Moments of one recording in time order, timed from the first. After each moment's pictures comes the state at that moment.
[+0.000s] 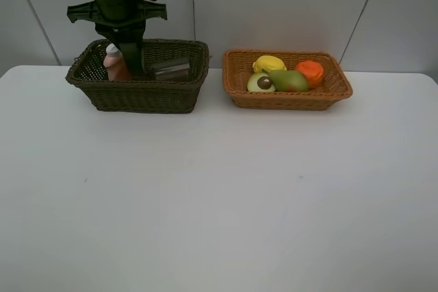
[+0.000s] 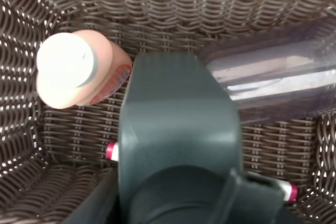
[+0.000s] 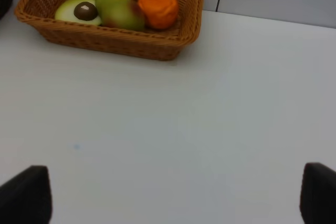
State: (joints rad) left arm -0.34 2.14 -1.86 0.13 1.01 -0.54; right arm 0.04 0.00 -0.52 -0.01 1.05 -0.17
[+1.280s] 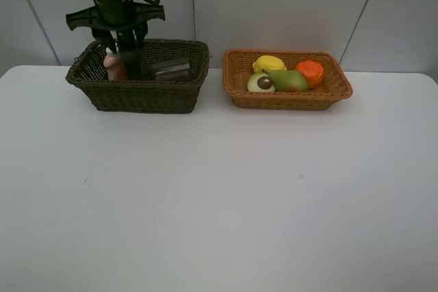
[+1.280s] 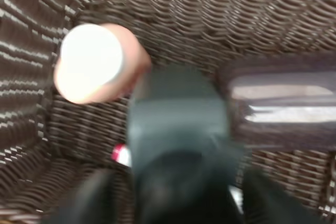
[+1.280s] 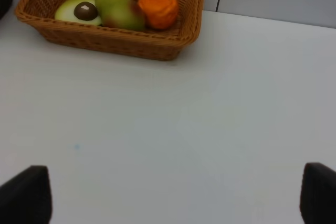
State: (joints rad) left arm -0.34 2.16 -1.86 0.20 1.02 -0.72; right arm 0.04 0.00 -0.52 -0.01 1.05 -0.17
